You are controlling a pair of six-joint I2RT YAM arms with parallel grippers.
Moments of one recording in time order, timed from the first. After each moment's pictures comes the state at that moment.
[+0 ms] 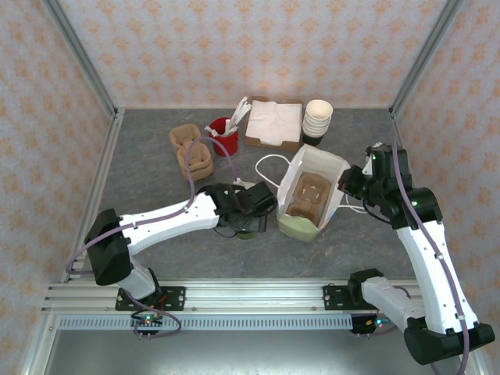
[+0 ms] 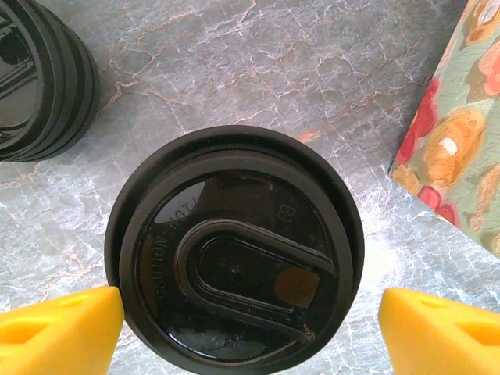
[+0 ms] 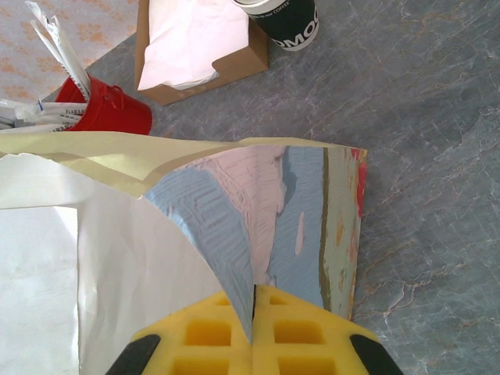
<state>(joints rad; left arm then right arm) -0.99 1.58 1.30 -1.03 -0.25 -0.91 0.20 0.92 1.20 -1.05 -0.12 0.61</state>
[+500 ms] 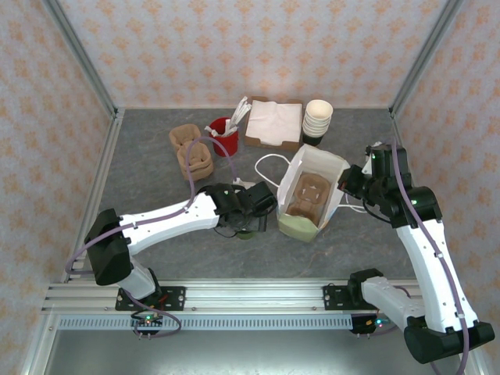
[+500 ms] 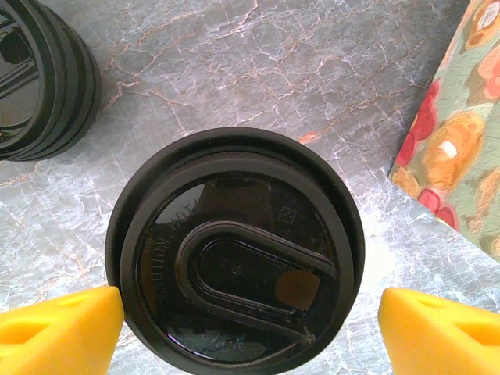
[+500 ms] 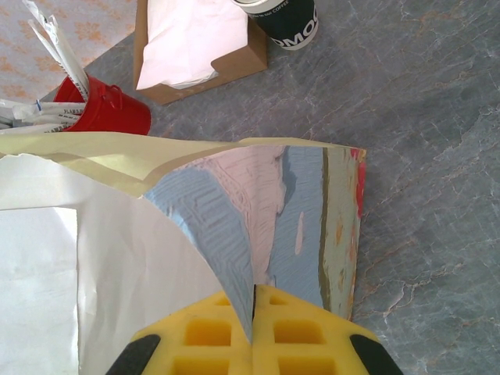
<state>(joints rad) -0.99 1.58 1.30 -1.03 -0.25 -0.92 0.20 0.93 1.21 -1.05 -0.12 0.61</state>
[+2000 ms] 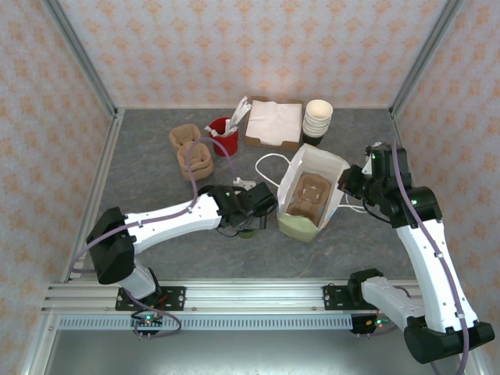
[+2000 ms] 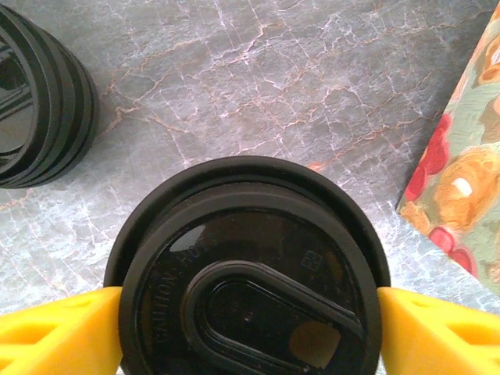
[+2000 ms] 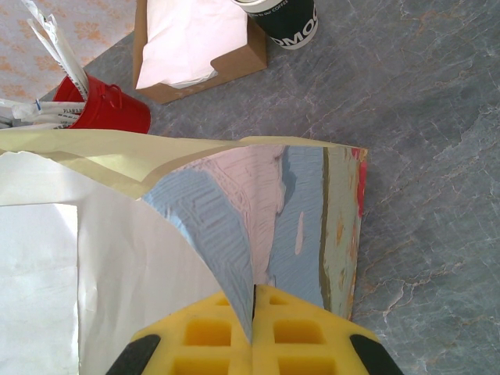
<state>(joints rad) -0.98 1.59 1.26 -0.93 -0.30 -0.92 0.20 0.93 1.21 -1.06 -0.12 0.61</state>
